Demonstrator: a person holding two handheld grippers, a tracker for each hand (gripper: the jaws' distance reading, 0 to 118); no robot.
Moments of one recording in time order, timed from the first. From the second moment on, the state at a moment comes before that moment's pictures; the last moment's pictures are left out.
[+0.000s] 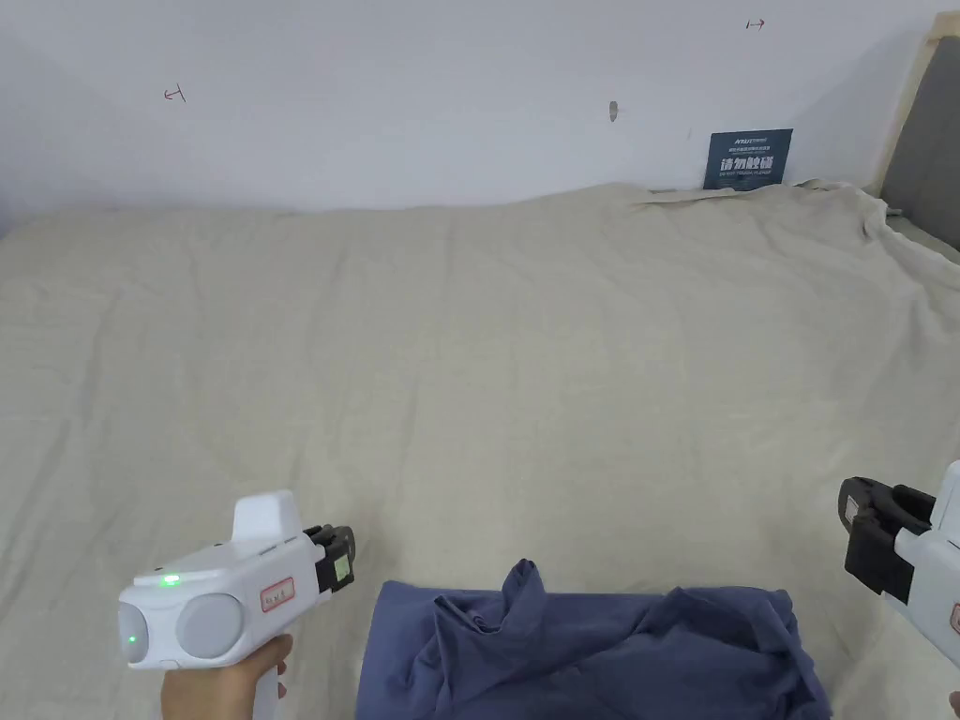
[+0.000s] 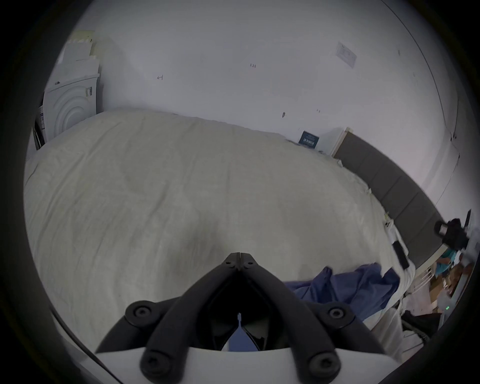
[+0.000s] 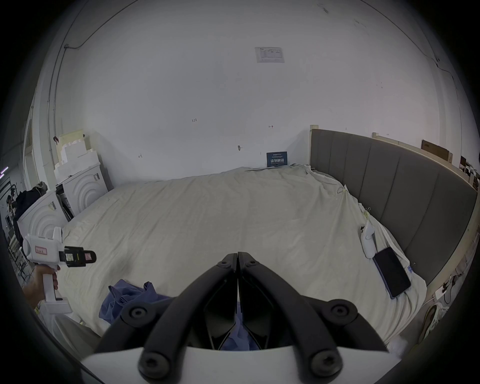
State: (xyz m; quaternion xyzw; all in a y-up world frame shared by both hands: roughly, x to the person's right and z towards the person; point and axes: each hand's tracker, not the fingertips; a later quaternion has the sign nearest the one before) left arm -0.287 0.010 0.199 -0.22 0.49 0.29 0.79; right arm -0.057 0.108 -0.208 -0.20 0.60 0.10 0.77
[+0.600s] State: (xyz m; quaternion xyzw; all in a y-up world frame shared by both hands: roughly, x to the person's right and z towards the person) left arm -0.236 -0.062 0.106 -0.30 0.39 0.31 0.81; right arm -0.043 0.102 -0.220 -0.22 0.59 0.10 0.77
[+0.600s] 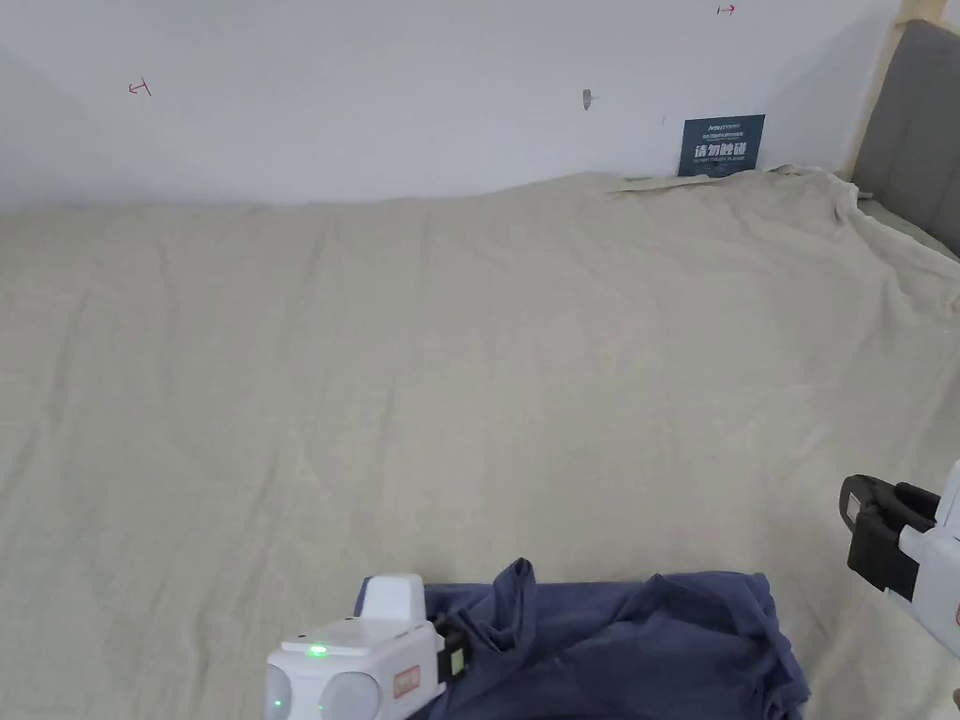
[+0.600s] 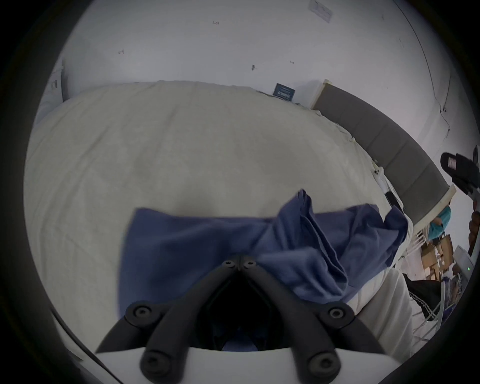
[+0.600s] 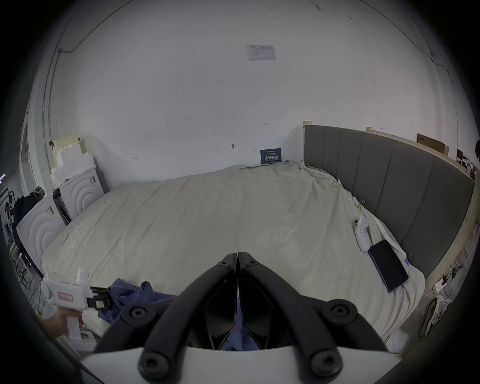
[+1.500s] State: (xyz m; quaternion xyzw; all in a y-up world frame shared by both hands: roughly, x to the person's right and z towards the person) left arm -0.226 -0.037 0.078 -0.29 0.37 0.32 0.83; right arm -0.037 0.101 -0.230 -0.22 0.58 0.09 0.78
